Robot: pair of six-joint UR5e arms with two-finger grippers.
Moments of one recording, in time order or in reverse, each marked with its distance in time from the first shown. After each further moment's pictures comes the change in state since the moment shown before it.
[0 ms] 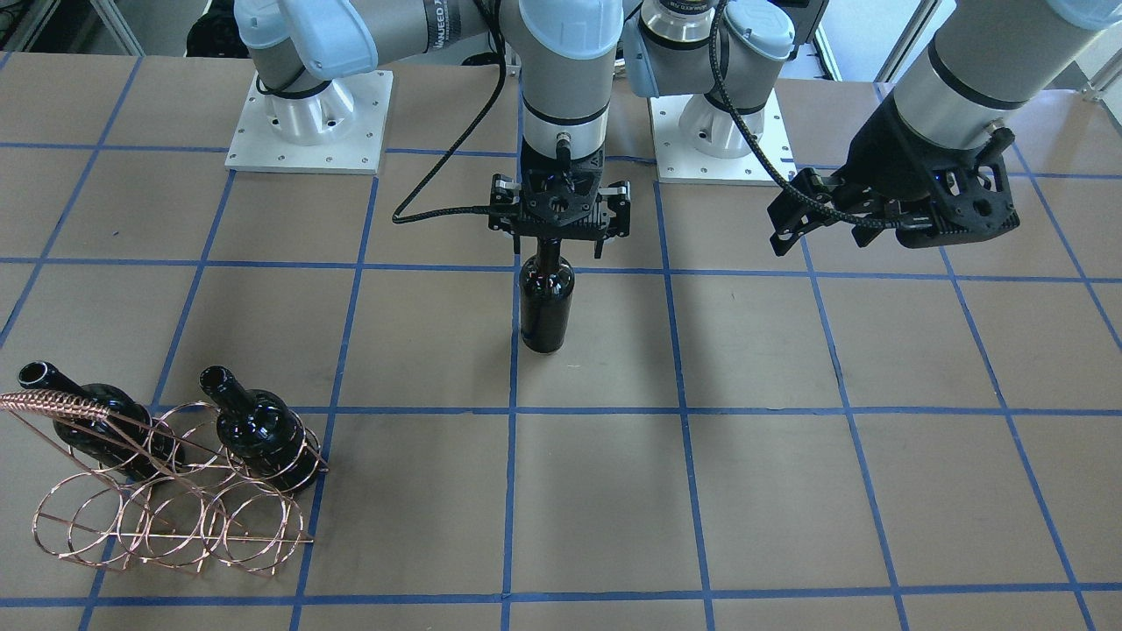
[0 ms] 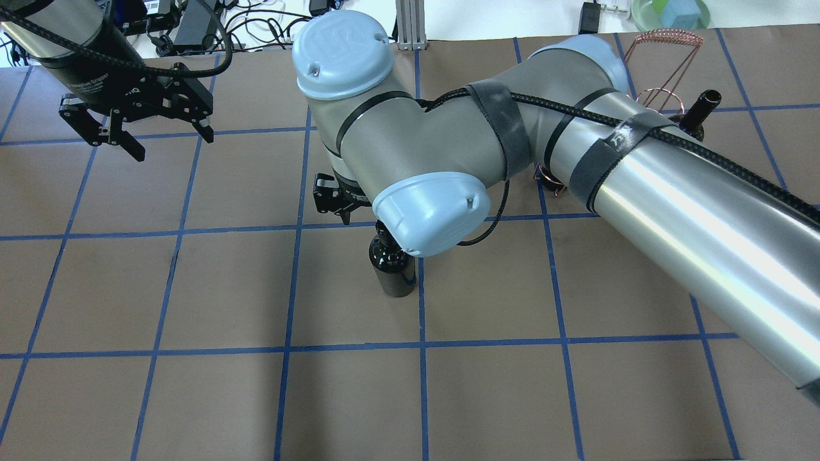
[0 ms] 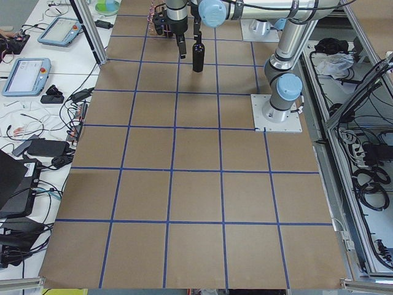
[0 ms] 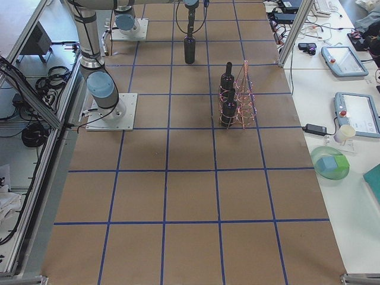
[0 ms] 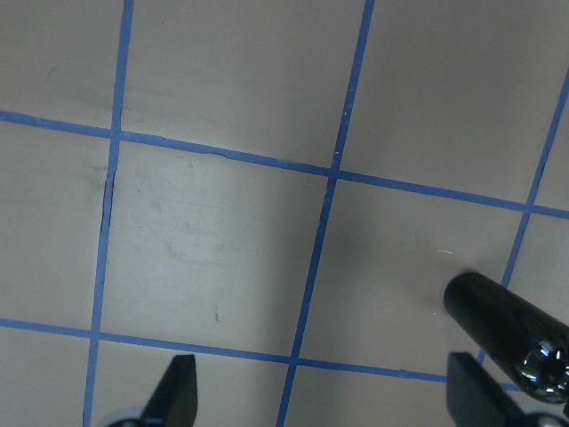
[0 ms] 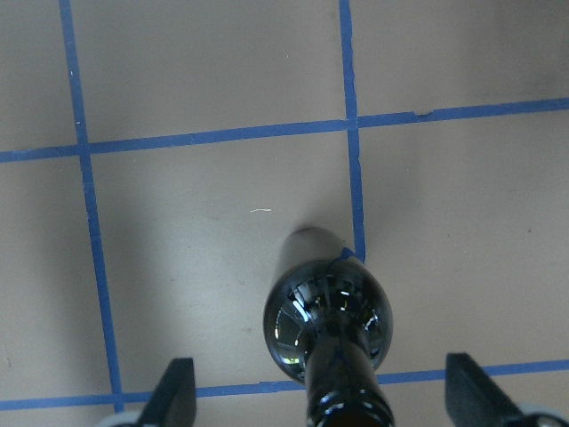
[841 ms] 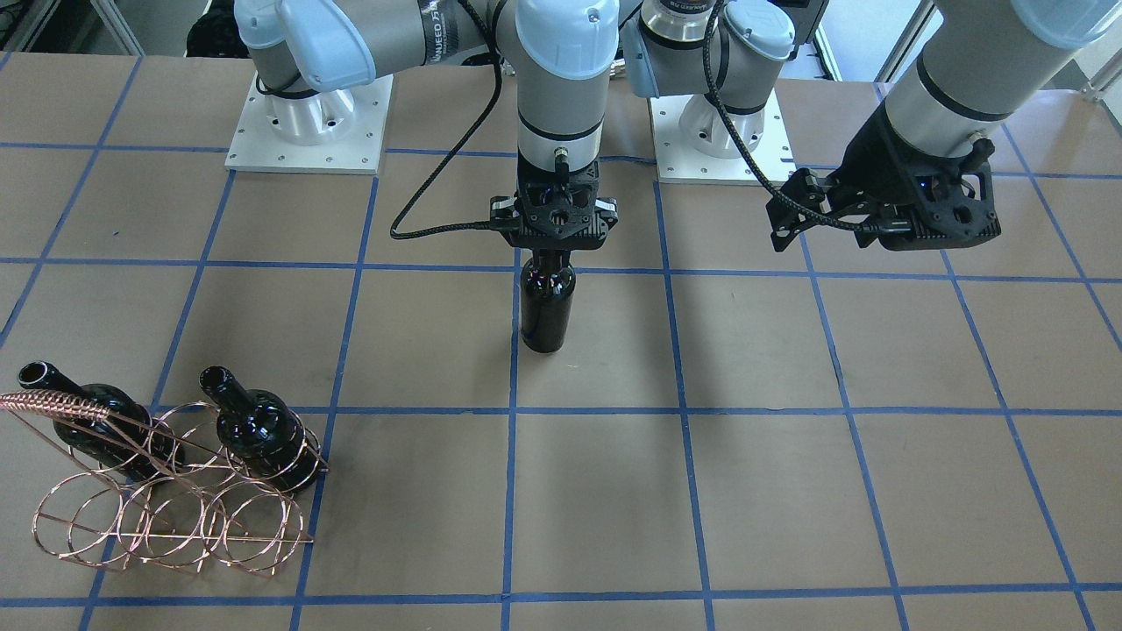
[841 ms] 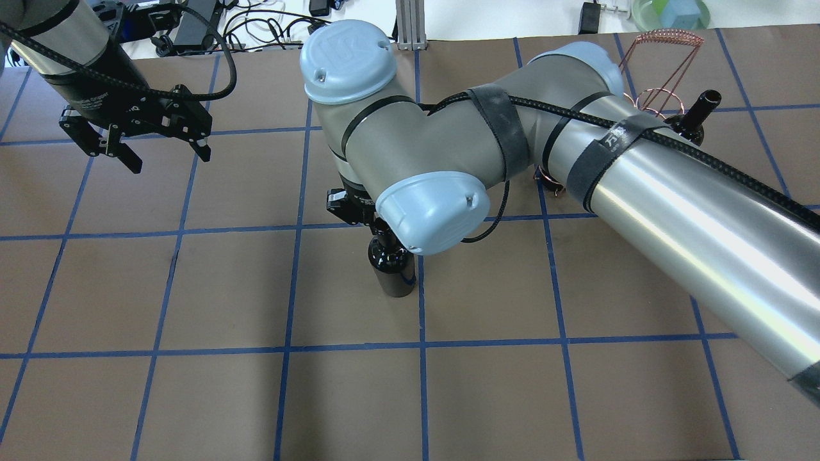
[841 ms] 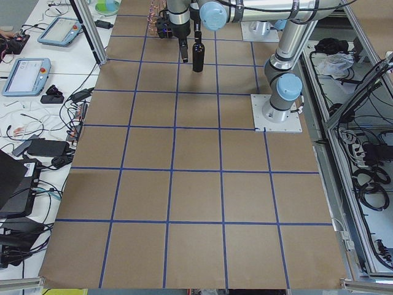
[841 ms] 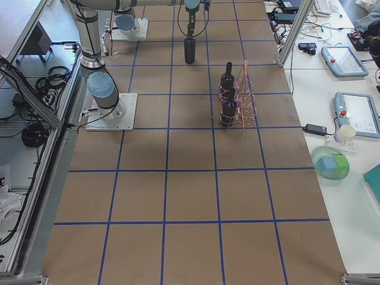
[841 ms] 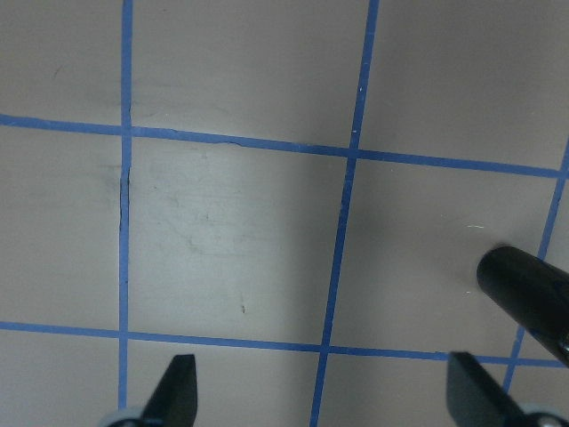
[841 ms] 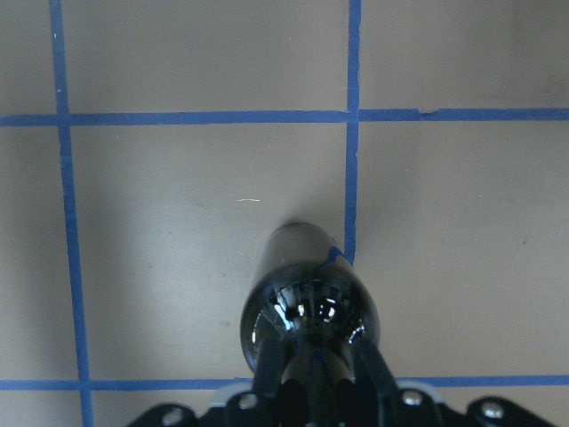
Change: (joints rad) left arm 0.003 0.007 -0.029 0.001 0.033 0.071; right arm -0.009 0.005 0.008 0.014 0.001 -0.071
